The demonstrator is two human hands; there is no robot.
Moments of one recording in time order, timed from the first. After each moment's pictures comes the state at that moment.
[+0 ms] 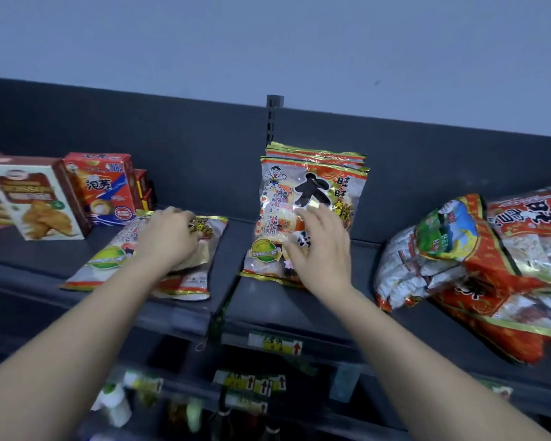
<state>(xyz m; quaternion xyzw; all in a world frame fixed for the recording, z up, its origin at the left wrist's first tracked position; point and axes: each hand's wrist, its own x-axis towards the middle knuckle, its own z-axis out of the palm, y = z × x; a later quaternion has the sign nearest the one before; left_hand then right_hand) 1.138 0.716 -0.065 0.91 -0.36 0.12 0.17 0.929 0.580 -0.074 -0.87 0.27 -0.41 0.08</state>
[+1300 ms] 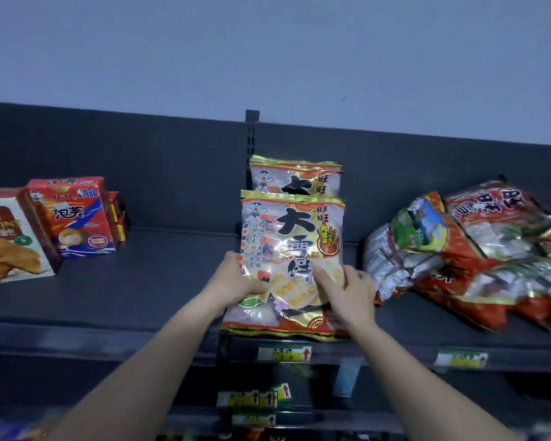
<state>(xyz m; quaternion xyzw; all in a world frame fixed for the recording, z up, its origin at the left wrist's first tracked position) 1.091 0.675 -0.102 0.74 -0.40 -0.29 0.46 0.894 0.586 -0.118 -0.71 0.53 -0.33 0.32</state>
